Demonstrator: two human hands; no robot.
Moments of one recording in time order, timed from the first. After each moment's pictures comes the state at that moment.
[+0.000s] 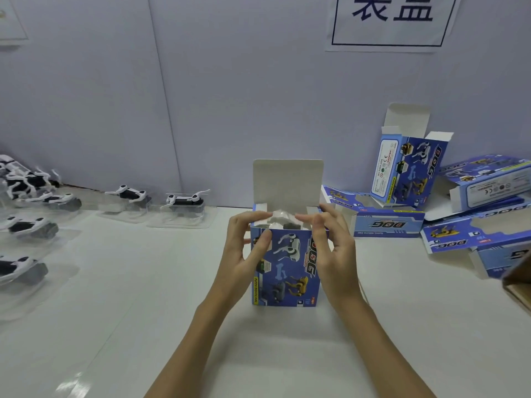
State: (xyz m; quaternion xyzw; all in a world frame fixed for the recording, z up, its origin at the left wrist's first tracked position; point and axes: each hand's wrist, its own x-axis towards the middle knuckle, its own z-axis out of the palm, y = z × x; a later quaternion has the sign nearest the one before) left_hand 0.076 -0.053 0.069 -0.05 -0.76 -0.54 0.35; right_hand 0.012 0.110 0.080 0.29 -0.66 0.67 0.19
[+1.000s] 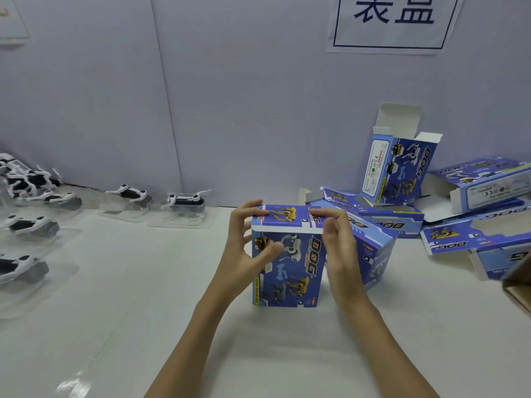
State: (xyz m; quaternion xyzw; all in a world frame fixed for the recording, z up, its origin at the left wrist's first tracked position) left_hand 0.073 -0.057 0.075 -0.08 -0.74 -0.58 0.33; right_hand 0.008 0.115 0.076 0.30 -0.61 0.72 0.13
